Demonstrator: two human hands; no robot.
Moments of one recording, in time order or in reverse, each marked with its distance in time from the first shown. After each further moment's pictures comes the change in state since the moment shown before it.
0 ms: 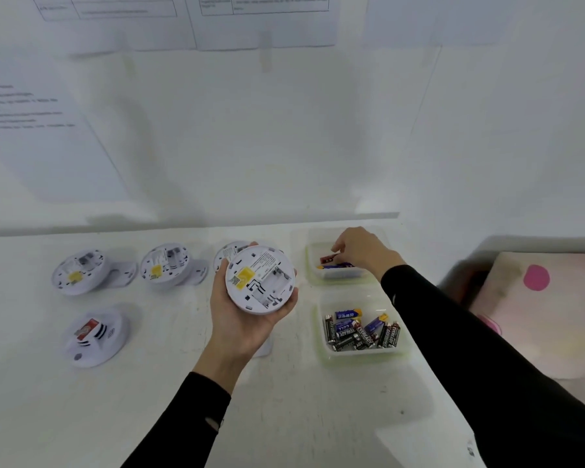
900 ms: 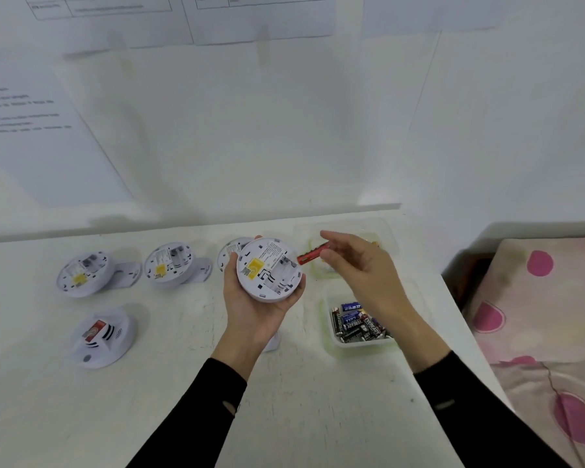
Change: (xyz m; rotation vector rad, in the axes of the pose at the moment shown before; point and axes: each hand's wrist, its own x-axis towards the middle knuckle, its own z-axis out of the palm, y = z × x) left_hand 0.012 -0.004 0.003 -0.039 0.013 0.044; right_hand -0.137 -0.058 0.002 1.109 0.342 -0.247
